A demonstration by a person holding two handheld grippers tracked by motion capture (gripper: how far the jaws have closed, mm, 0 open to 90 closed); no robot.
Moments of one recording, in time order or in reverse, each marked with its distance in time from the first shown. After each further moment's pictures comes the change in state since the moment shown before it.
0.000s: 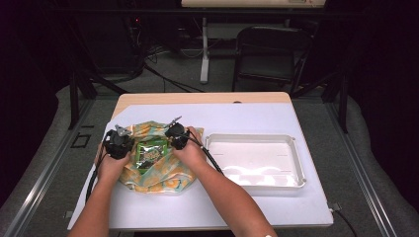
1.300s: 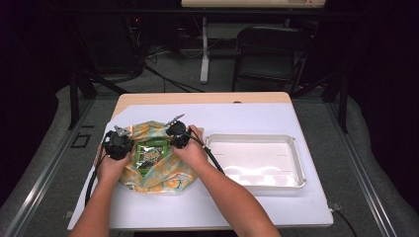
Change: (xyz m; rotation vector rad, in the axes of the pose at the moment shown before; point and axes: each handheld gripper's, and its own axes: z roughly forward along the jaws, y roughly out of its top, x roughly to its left) left arm 0.000 -0.002 -0.002 0.017 0.010 -0.033; right arm -0.001 0.003 -0.018 -0.035 0.046 0.028
